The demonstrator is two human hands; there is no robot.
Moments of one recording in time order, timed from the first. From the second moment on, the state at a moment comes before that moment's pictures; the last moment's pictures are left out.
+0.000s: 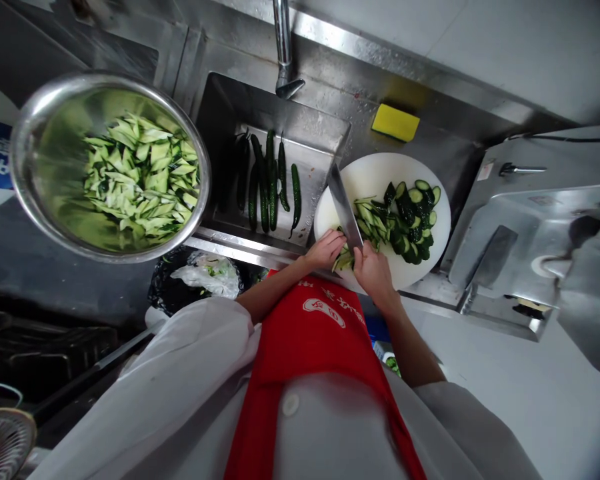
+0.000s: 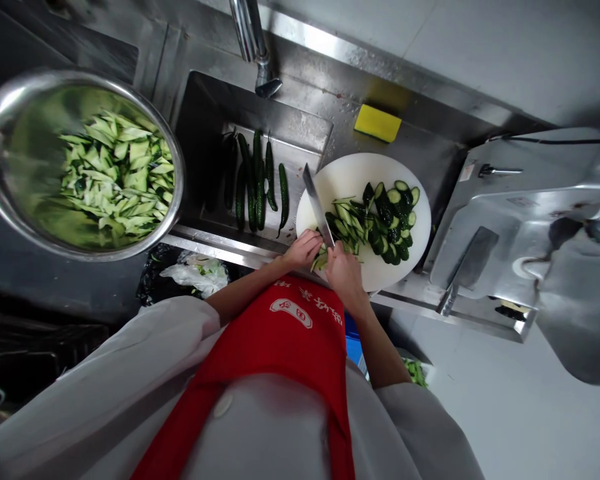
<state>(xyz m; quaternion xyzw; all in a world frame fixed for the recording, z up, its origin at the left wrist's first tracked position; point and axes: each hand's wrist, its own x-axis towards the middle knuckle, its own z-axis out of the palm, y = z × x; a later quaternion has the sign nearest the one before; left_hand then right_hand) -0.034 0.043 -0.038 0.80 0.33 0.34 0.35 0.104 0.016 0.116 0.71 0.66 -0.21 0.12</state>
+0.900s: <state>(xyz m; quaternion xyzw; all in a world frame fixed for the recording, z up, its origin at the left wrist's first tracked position) -0.036 0.043 -0.042 0.79 0.32 0.36 0.38 0.095 0.035 0.085 0.71 0.66 -0.21 0.12</state>
